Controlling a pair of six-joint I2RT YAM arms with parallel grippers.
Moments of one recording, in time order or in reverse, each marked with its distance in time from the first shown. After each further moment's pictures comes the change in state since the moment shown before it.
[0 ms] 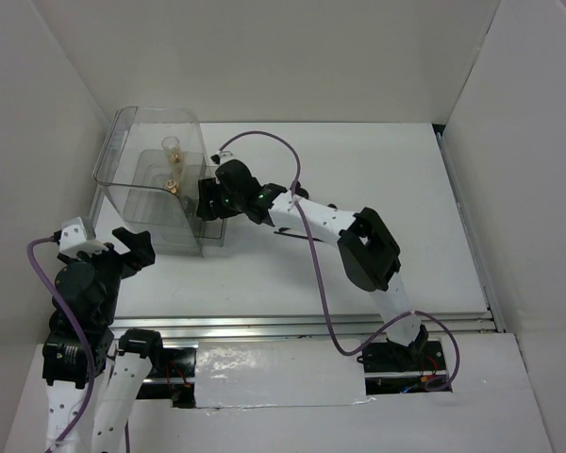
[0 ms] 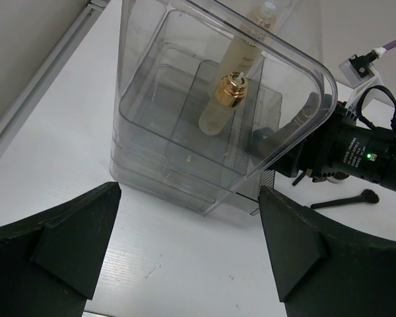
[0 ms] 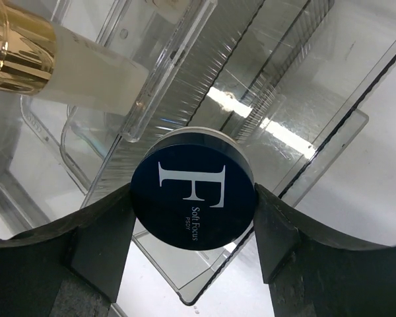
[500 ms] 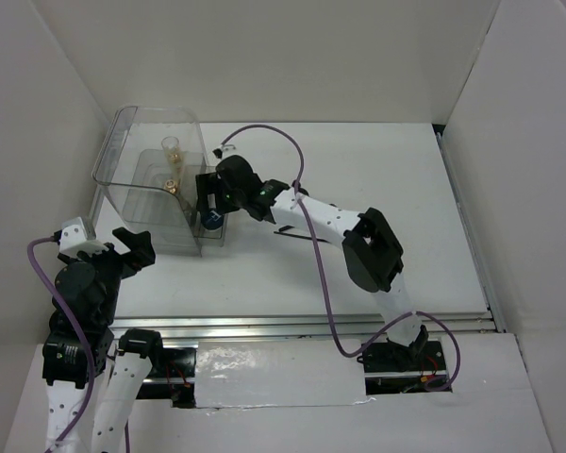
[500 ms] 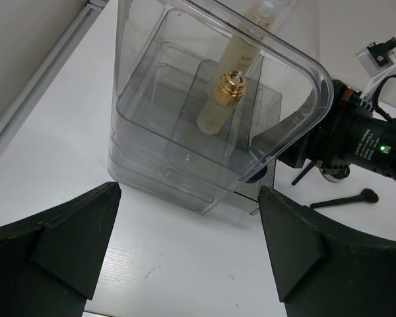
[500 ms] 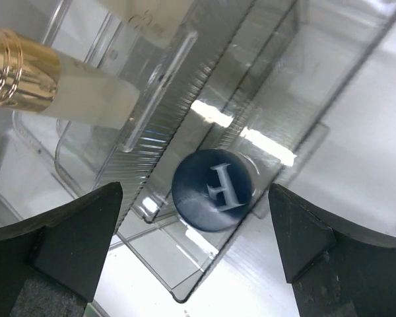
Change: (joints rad) left arm -0.001 0.000 0.000 0.000 0.006 0.000; right arm -0.005 -0.016 0.030 -0.031 0.067 -0.030
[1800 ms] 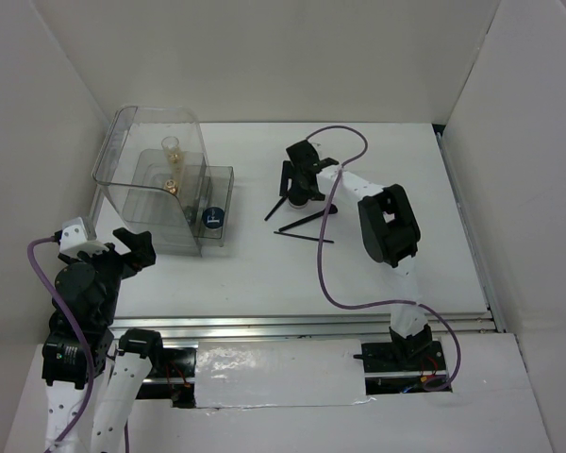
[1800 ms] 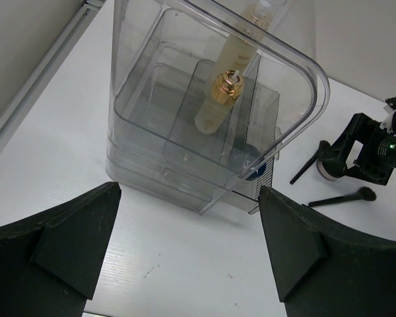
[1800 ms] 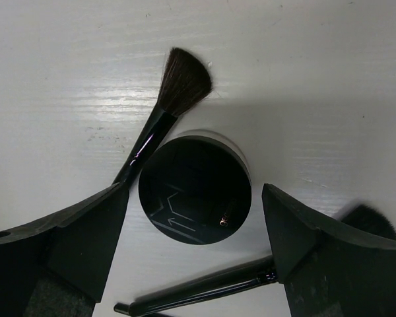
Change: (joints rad) left arm -0.006 -0.002 0.000 0.000 0.002 0.000; right arm -0.398 0.074 -0.098 -0.230 0.154 0.022
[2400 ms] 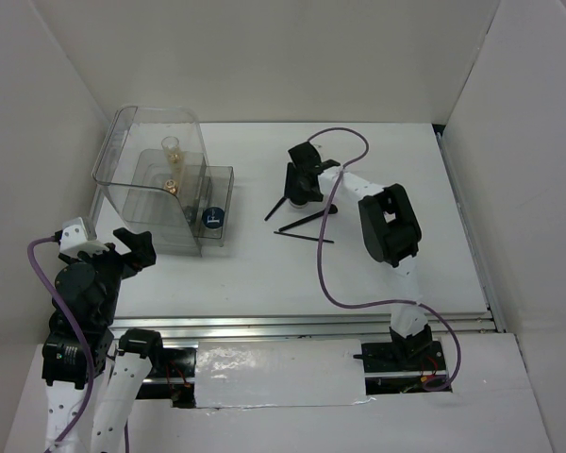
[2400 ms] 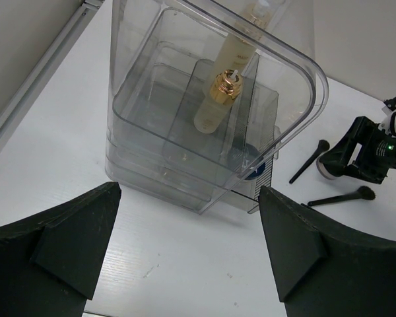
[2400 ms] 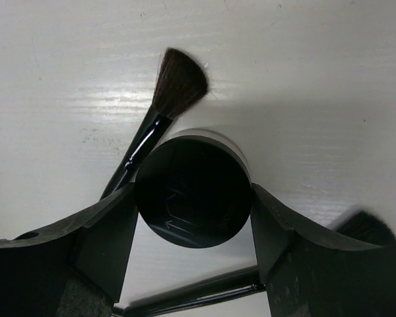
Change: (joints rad) left arm 0.000 0.000 0.000 0.000 0.004 0.000; right arm -0.010 0.011 -0.008 0.015 -0.019 -0.008
